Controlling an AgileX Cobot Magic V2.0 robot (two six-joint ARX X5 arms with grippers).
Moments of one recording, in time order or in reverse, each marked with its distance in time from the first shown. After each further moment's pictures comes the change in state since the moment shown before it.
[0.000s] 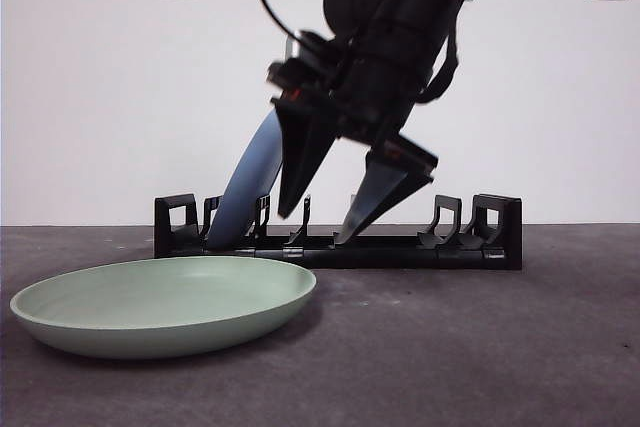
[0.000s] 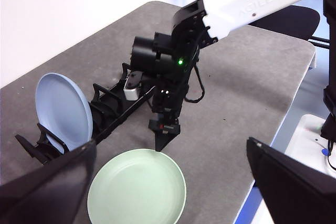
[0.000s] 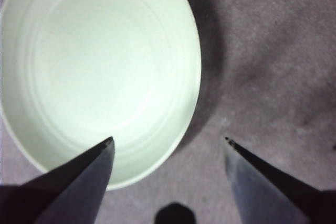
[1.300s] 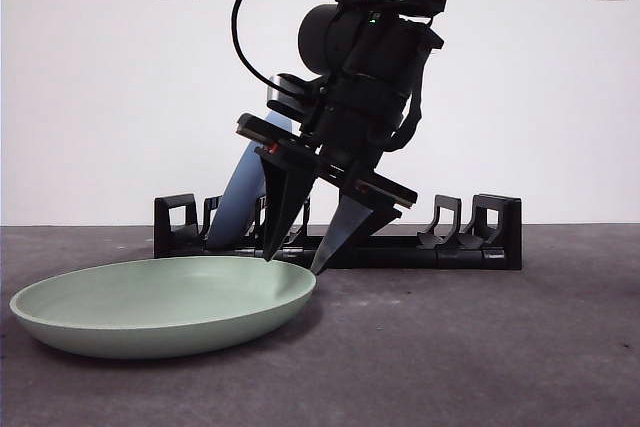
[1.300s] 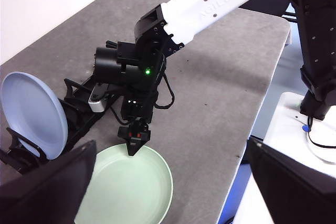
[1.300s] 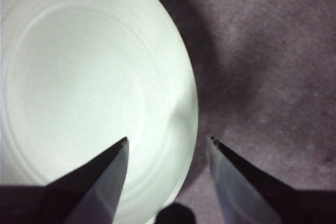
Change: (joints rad) left arm -0.154 0.055 0.000 -0.008 -0.056 0.018; right arm 0.028 0.082 0.000 0.110 0.036 0.098
